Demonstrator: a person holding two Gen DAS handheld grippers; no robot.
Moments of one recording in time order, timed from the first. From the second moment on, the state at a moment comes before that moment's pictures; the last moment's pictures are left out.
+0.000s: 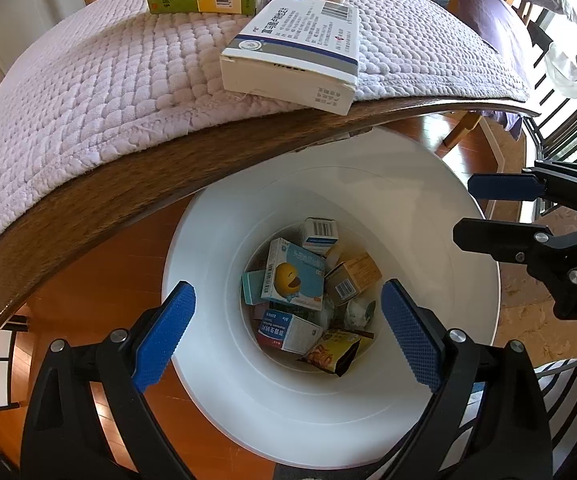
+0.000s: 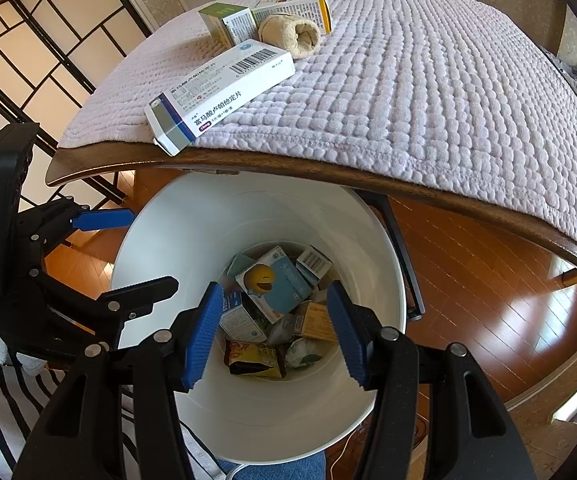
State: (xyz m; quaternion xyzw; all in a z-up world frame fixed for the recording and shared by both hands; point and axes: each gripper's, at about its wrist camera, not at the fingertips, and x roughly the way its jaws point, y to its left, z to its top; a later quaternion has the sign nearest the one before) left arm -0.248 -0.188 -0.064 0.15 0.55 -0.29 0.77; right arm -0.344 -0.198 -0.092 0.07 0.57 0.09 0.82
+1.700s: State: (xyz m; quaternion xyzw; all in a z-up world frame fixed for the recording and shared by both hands) left arm -0.224 -0.206 0.020 0.13 0.45 -0.30 0.83; right arm -0.302 -0.221 0.032 0.03 0.45 0.05 0.89
